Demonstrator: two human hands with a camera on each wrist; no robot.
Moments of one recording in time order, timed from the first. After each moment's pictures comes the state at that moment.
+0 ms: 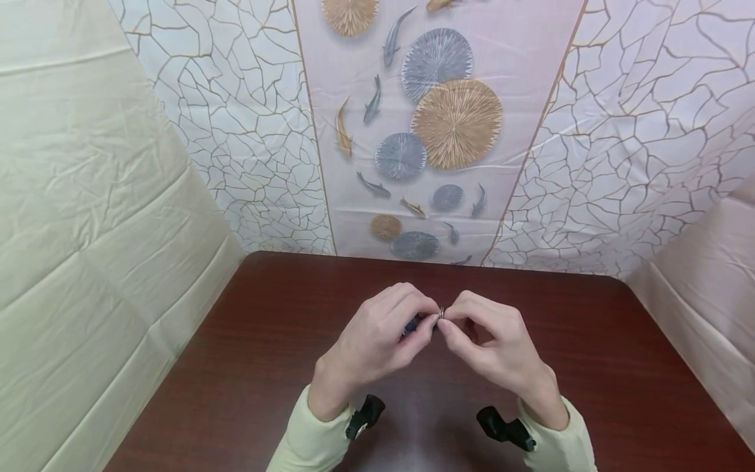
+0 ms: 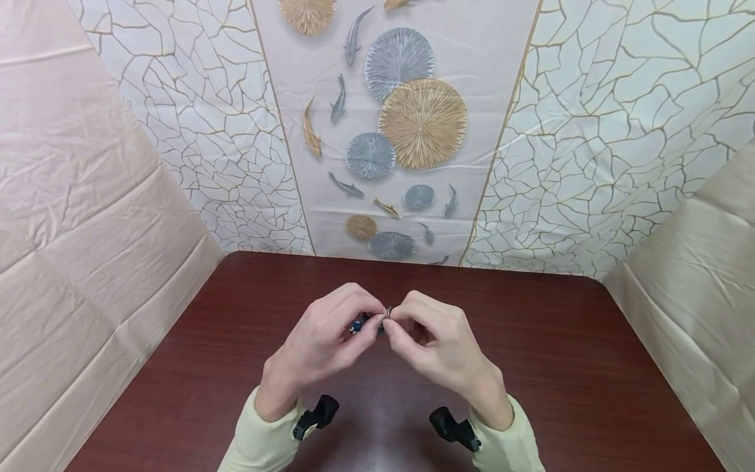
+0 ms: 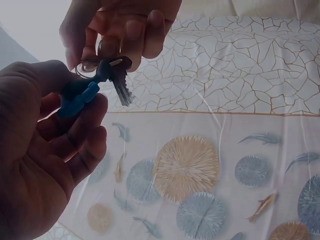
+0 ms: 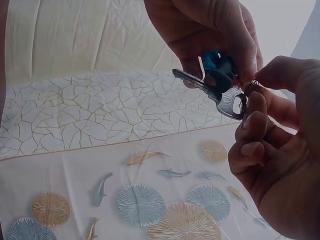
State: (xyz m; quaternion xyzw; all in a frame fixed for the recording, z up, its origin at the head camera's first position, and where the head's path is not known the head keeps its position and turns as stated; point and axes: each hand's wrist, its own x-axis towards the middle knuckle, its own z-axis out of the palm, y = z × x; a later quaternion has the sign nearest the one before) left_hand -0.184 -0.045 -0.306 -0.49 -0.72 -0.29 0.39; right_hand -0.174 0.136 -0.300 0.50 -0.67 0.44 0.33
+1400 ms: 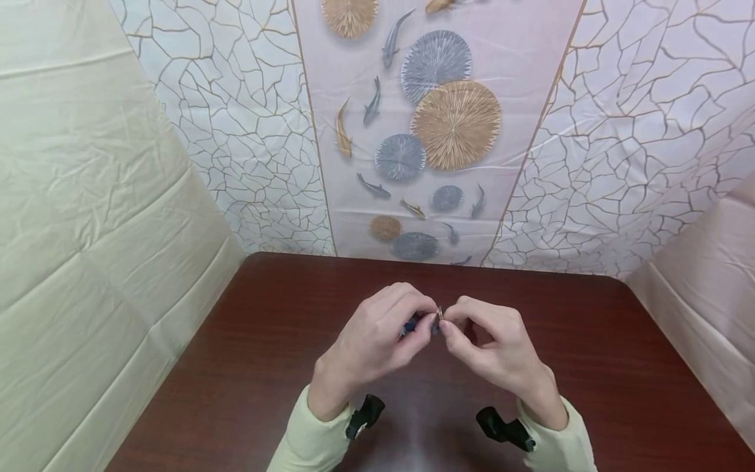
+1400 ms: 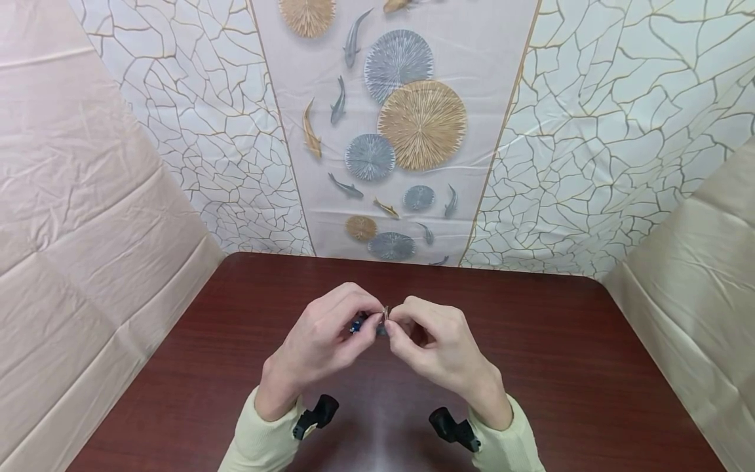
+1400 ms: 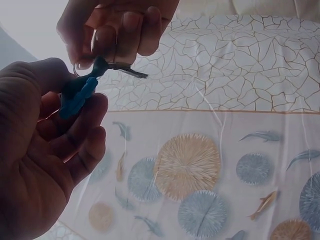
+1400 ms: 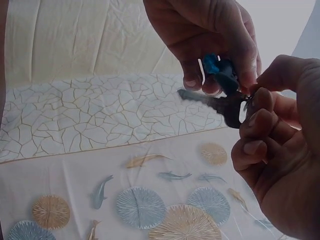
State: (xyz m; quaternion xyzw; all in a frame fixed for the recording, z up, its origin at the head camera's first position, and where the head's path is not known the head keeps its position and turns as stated) left_hand -0.182 -0.046 -0.305 -0.48 -0.73 -0.29 0.39; right_hand -0.179 0.140 -0.309 0.51 -0.66 0.44 0.34
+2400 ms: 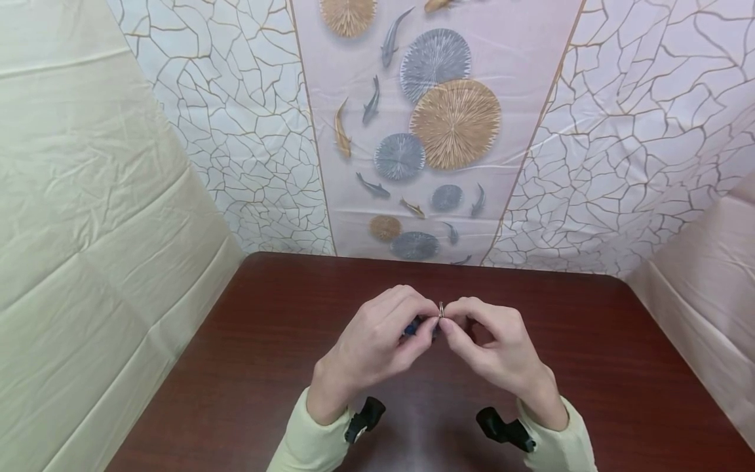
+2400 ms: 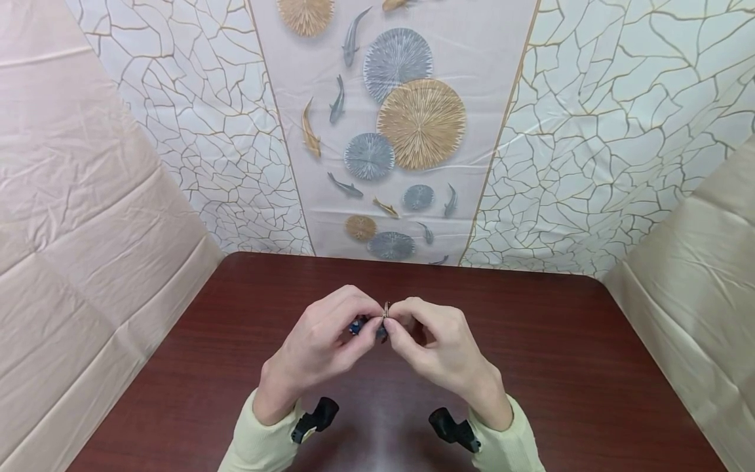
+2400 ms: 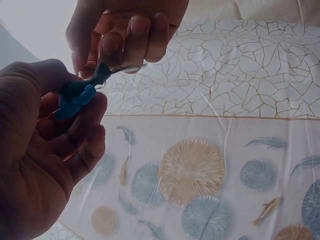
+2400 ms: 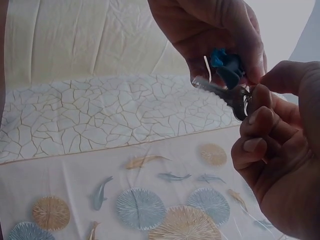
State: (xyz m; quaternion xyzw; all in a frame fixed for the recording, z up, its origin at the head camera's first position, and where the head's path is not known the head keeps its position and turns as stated) left_hand -0.178 -0.045 -0.302 -0.50 -0.72 -0.30 0.38; right_hand -0.177 0.143 -0.312 0.50 -0.67 0.45 0.33
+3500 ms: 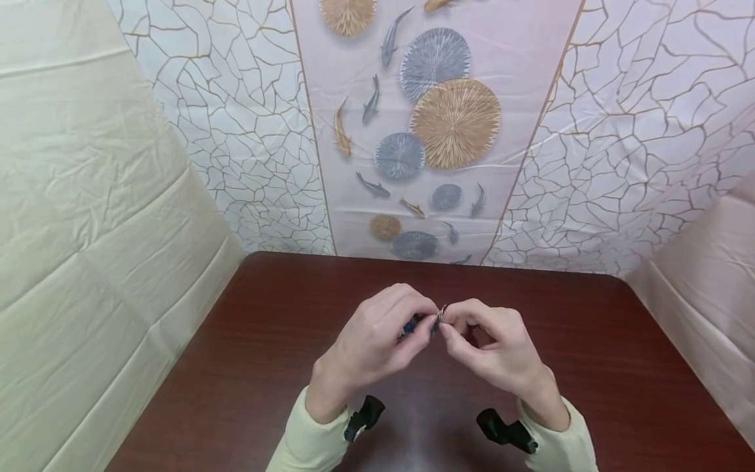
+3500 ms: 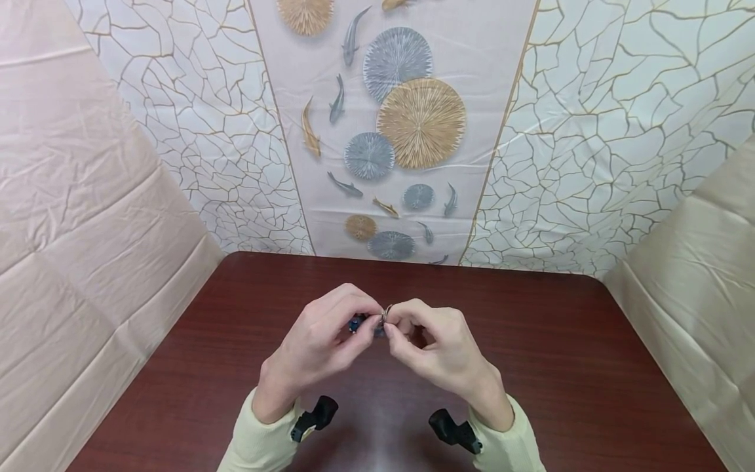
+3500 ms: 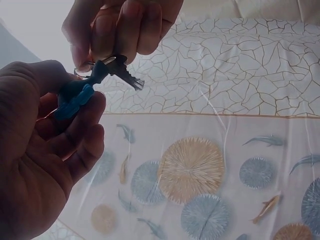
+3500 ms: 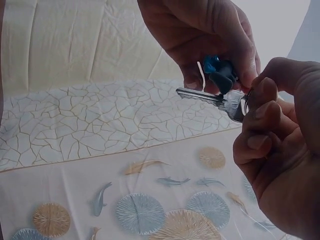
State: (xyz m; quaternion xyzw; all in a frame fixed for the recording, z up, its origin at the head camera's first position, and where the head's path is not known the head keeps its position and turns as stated) left_hand -0.178 -0.046 -0.301 -0.49 -0.72 -0.30 0.38; right_hand -0.168 0.138 -0.298 0.51 -0.65 0.47 0.30
